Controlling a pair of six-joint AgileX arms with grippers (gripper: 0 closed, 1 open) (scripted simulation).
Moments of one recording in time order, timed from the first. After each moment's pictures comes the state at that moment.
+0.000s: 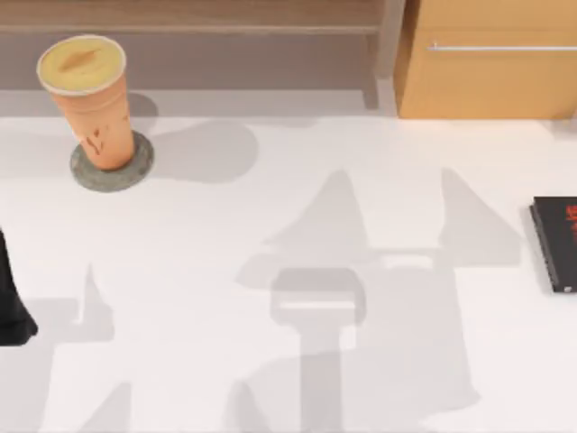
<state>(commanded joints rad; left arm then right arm) 0.00 0.00 0.00 0.00 0.00 0.00 -0.33 1.42 1.00 0.40 -0.31 -0.01</state>
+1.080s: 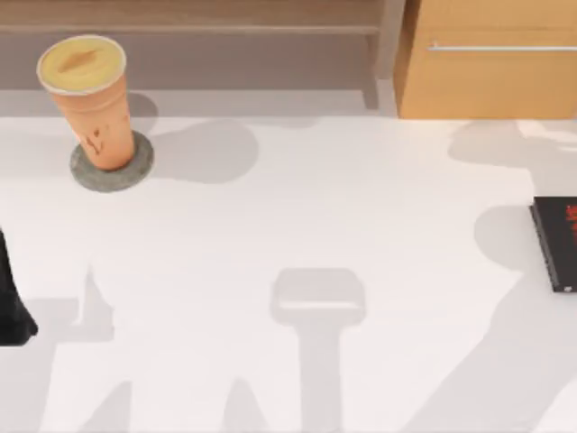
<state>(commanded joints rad) 0.00 0.00 0.00 0.00 0.00 0.00 -0.47 2.04 1.45 0.59 -0.44 -0.01</state>
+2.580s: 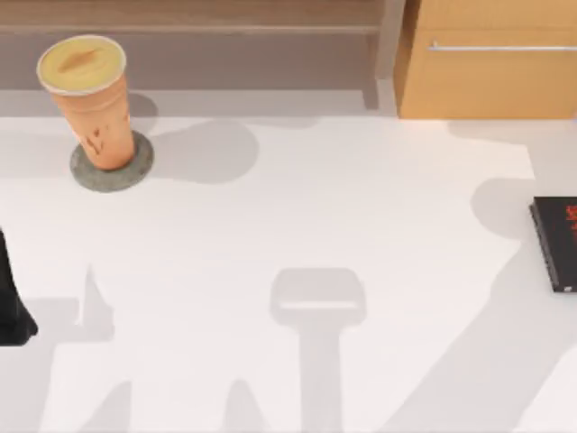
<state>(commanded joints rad) 0.00 0.00 0.00 0.00 0.00 0.00 -0.45 2.14 1.60 0.54 -0.42 -0.01</state>
